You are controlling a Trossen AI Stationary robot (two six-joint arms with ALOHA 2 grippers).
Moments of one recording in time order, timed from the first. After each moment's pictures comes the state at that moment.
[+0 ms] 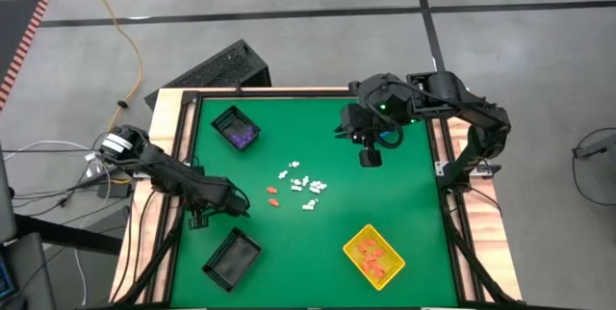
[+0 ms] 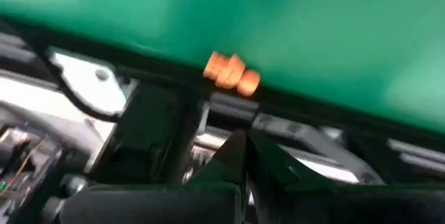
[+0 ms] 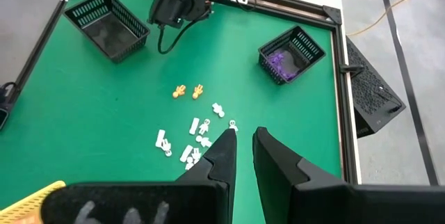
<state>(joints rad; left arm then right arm) -0.35 1.55 0.77 -1.44 0.17 -0.54 0.02 1.67 2.33 -1.38 0.08 -0.20</state>
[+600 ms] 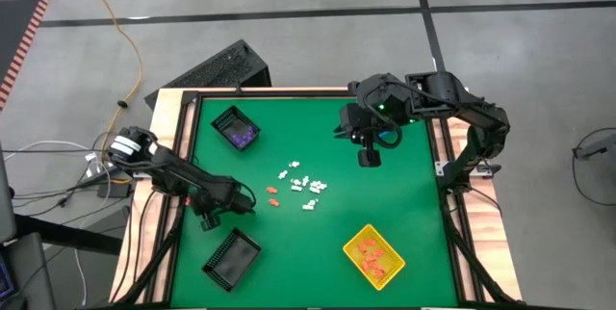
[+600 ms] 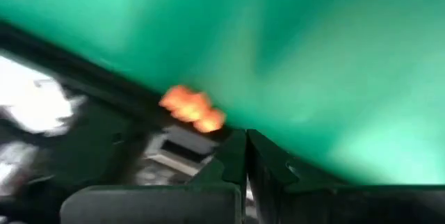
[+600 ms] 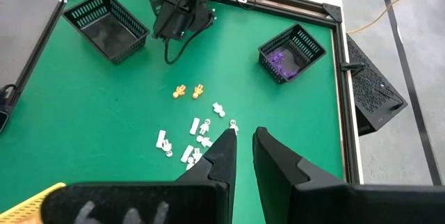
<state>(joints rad) -0.30 1.63 0.73 -1.29 0.23 -0.74 0.02 1.67 2.33 -1.38 0.08 -0.19</state>
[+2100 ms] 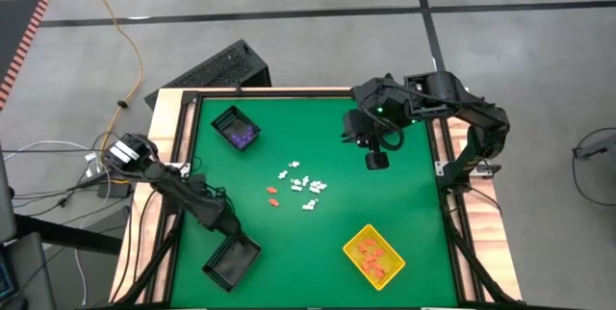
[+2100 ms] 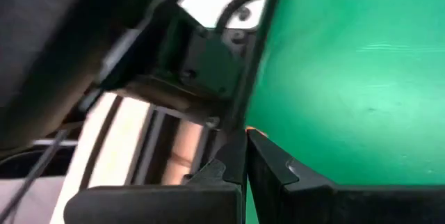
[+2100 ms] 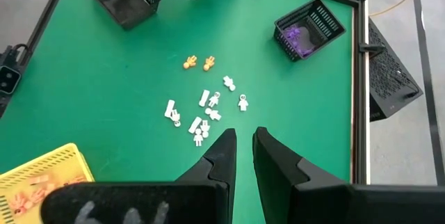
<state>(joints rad) -0.56 1.66 0.74 -1.40 -0.03 -2.35 0.02 1.67 2.33 -1.48 0.05 -0.24</state>
